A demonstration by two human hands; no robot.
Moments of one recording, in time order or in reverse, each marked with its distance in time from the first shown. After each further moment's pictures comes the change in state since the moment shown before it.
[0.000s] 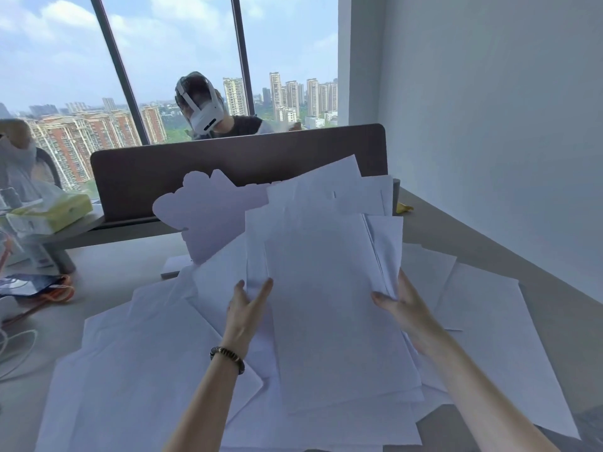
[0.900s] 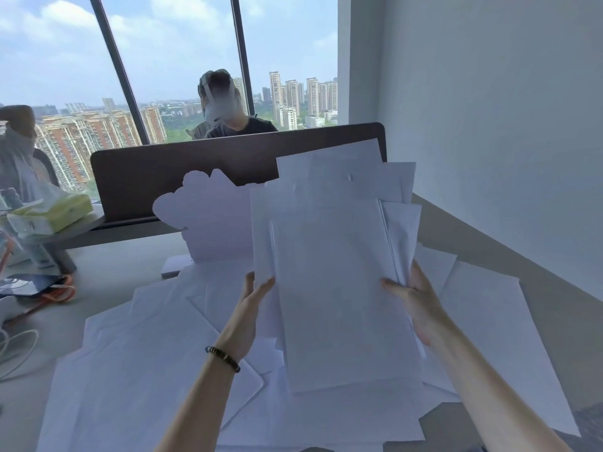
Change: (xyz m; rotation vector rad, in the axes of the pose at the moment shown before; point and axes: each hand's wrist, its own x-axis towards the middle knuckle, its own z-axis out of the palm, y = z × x) left_hand -0.018 0.019 0.000 -0.489 -0.378 0.148; right_hand 0.004 -0.010 -0.007 0.149 0.136 0.004
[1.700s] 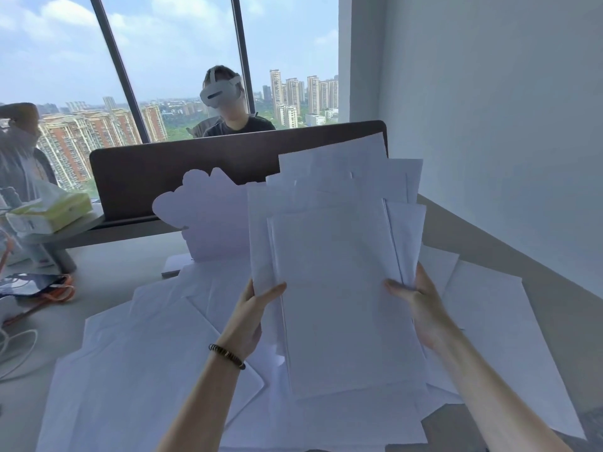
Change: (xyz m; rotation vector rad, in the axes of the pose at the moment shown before) left_hand -0.008 0.011 0.012 -0.015 0.083 -0.027; right_hand -0.007 -0.003 0.001 0.032 0.000 -0.010
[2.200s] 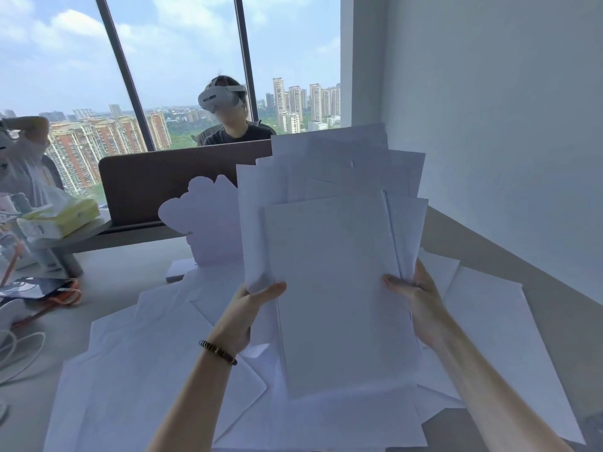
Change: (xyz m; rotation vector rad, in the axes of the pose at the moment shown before) left_hand -0.007 0.024 -0.008 0.077 -0.077 0.018; right_hand 0.000 -0.016 0.006 0.111 -0.059 -0.037
